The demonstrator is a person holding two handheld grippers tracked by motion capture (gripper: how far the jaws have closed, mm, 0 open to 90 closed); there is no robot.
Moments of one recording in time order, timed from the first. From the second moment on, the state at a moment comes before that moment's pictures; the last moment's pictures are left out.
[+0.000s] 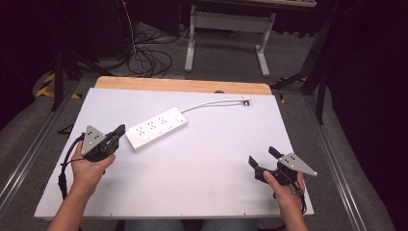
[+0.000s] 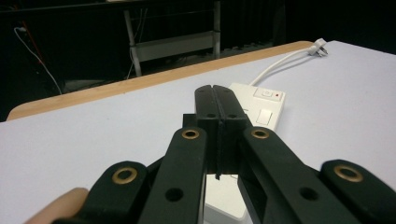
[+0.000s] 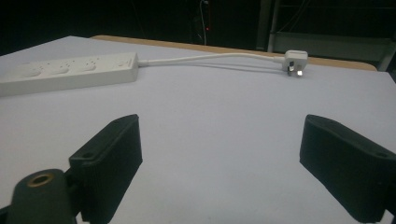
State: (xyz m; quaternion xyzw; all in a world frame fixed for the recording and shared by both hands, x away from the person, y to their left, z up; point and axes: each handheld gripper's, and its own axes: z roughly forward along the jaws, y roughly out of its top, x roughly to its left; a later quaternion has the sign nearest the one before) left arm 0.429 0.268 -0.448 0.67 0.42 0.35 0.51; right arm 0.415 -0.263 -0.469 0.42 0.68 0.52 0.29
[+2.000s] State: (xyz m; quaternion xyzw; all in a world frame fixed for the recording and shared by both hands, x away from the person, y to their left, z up) left arm 0.472 0.235 -0.468 0.76 0.37 0.32 0.43; right arm 0.435 -0.251 -0.465 0.40 0.69 0.51 0.31
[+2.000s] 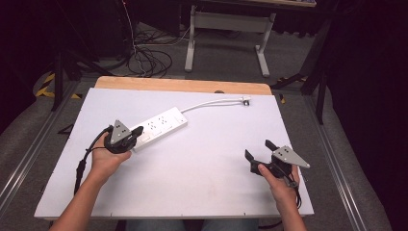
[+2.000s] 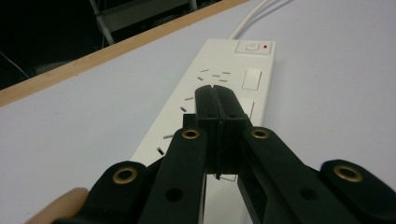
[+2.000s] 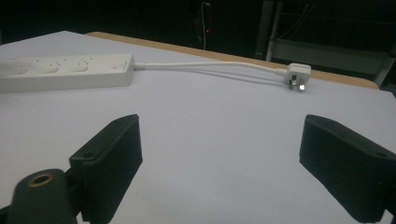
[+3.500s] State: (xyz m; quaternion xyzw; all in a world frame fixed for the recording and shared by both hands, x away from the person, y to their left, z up) left arm 0.487 0.217 -0.485 0.81 0.34 0.30 0.37; right arm 0.435 -0.247 -0.464 0.39 0.69 0.52 0.31
